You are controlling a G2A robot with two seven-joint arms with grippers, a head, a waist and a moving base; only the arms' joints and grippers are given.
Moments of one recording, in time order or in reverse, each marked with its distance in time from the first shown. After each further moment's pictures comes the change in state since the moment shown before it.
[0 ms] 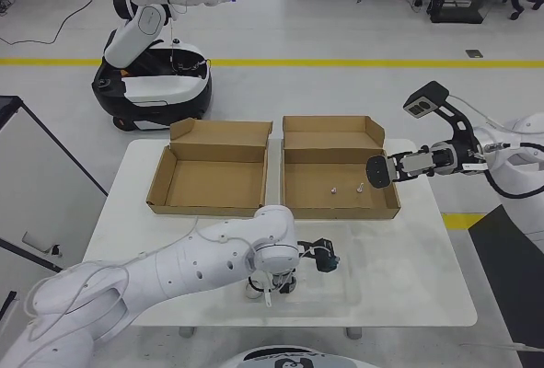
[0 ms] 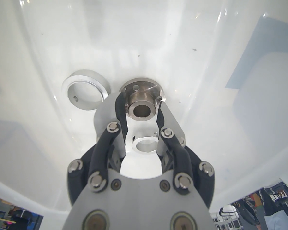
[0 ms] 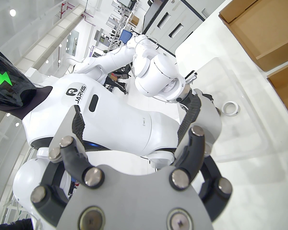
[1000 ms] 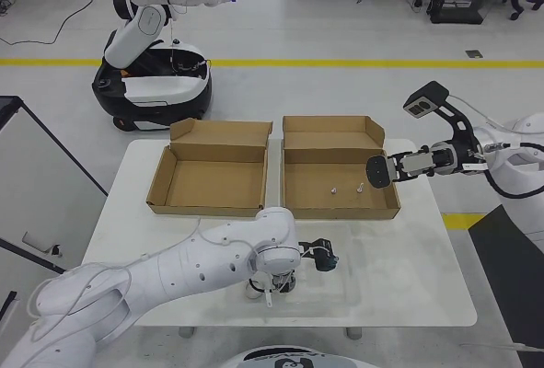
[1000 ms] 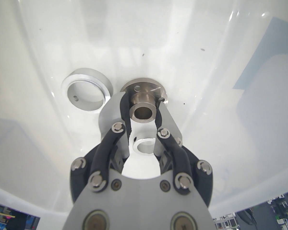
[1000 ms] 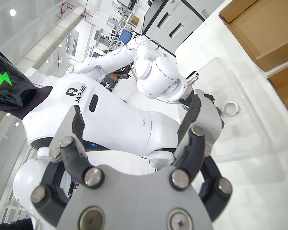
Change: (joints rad) left arm 0.014 -0.007 0.002 0.010 0.048 0.018 -0.001; right arm 0.000 0.000 0.000 0.000 0.000 0.000 0.000
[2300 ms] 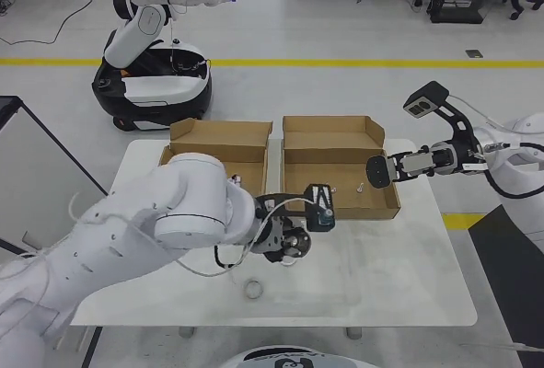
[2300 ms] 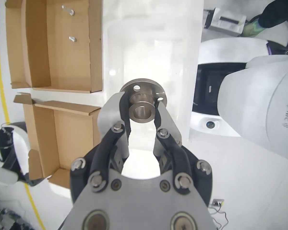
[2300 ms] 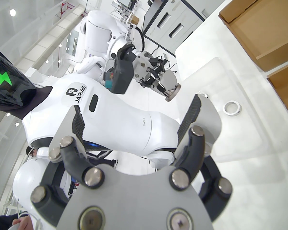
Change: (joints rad) left arm -0.048 0.278 -0.469 -0.466 -0.328 -0.105 0.095; right arm 0.000 0.000 0.000 0.000 0.000 0.000 0.000
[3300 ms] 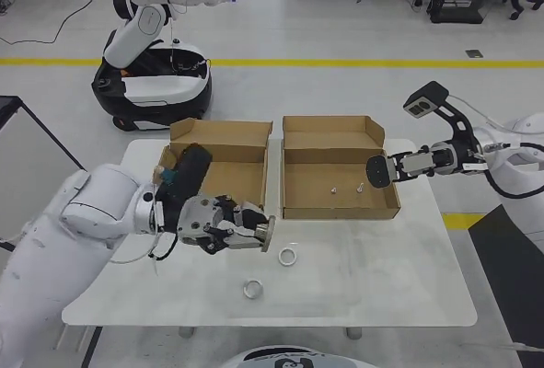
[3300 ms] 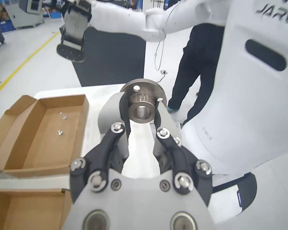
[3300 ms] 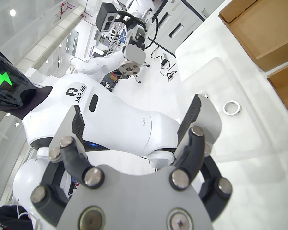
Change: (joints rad) left arm 0.466 0.236 -0.431 0.155 -0.477 -0.676 0.637; right arm 0.000 0.000 0.000 0.000 0.000 0.000 0.000
